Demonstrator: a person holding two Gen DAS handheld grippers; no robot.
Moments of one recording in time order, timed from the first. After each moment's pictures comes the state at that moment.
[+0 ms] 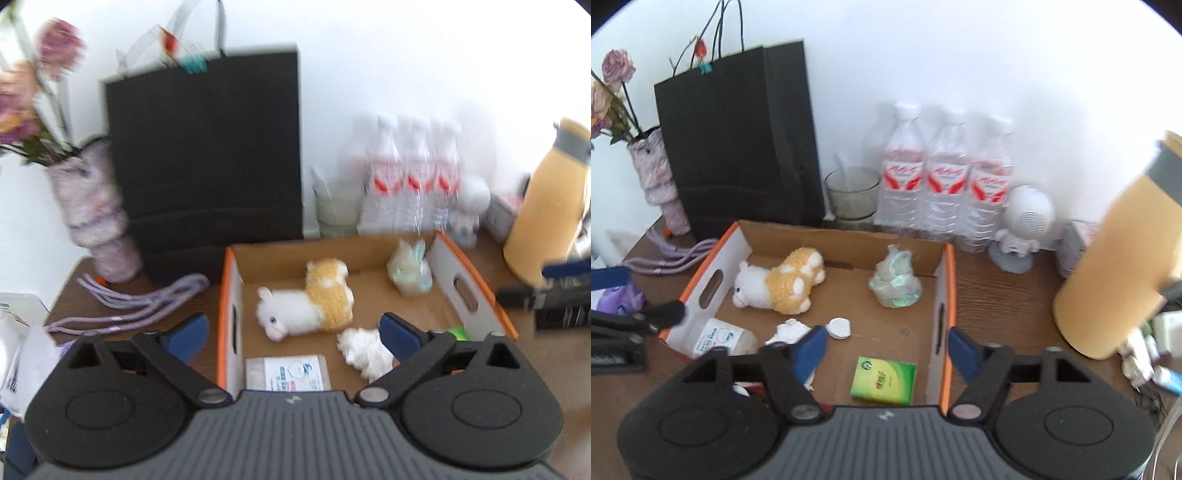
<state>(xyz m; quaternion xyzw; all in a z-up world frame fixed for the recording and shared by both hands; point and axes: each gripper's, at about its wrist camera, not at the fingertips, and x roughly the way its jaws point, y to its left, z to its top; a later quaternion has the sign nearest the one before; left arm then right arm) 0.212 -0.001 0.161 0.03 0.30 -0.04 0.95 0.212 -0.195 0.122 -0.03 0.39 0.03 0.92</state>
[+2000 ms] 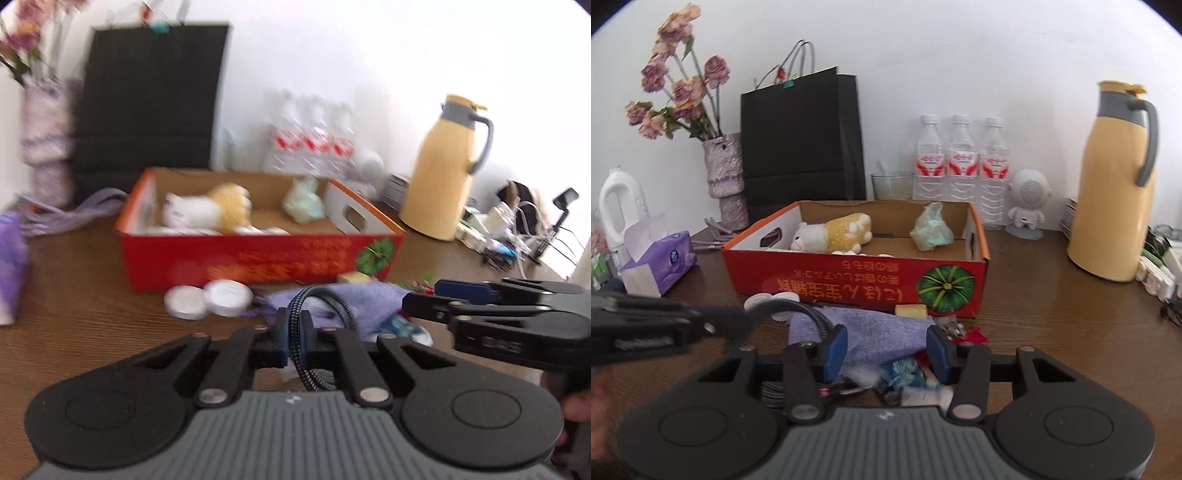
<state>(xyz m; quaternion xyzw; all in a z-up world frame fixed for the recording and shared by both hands) 0.071 0.005 0.058 -0.03 0.26 -0.18 0.95 0.045 -0.183 0.005 0.00 0.25 0.09 0.96</state>
